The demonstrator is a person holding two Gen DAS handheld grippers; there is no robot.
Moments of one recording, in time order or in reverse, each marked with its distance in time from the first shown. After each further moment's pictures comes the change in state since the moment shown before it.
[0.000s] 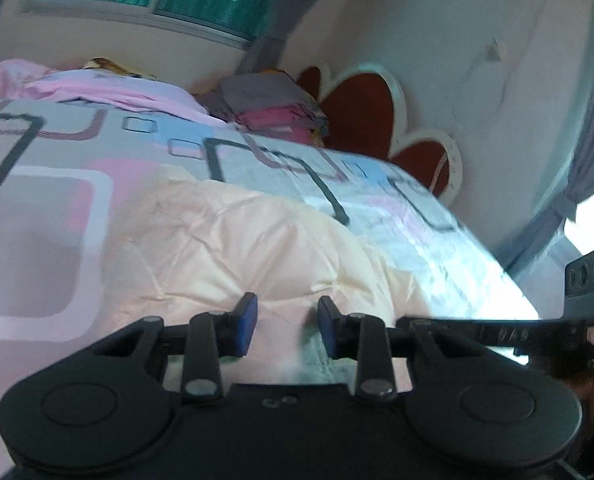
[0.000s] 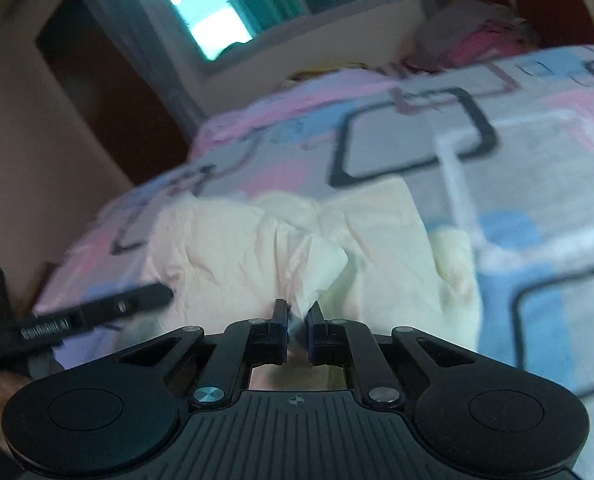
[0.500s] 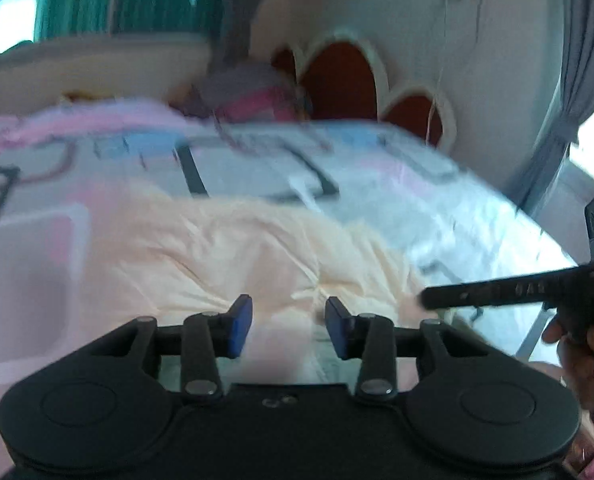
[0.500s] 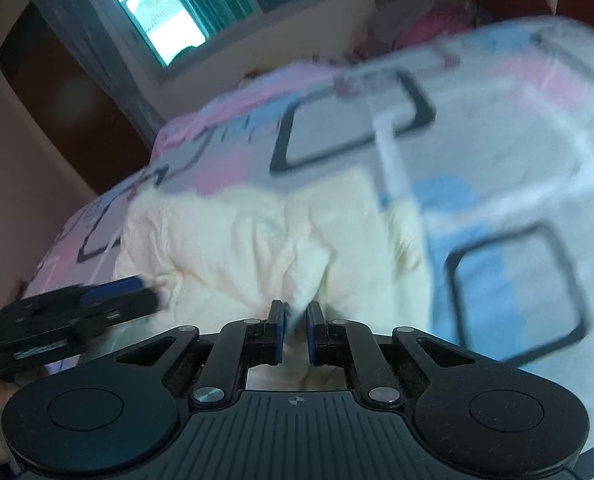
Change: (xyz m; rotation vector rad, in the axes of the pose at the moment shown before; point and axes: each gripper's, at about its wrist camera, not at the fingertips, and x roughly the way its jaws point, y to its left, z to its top) left arm -0.001 -0.030 0.000 0.183 -0.007 0.070; right arm -0.037 -0.021 0.013 0.034 -0.067 -0.074
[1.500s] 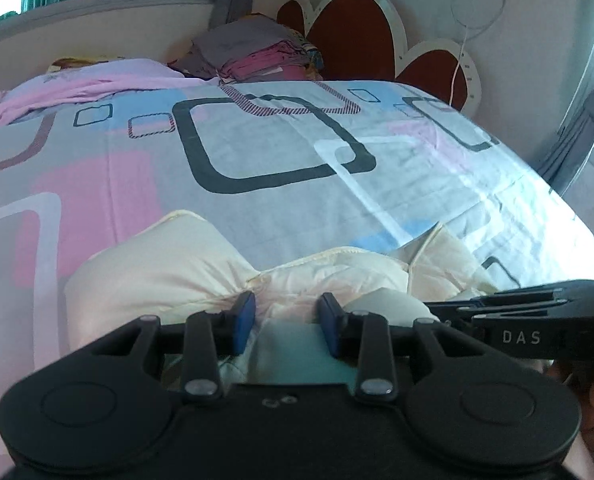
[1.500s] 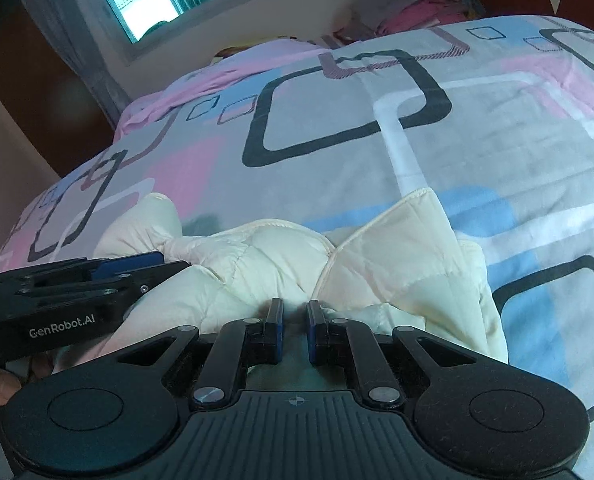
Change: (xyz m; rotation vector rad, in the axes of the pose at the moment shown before) left arm 0.110 0.023 0.021 0.028 0.182 0.003; right arm 0.098 0.003 0.005 0.006 0.120 -0.083
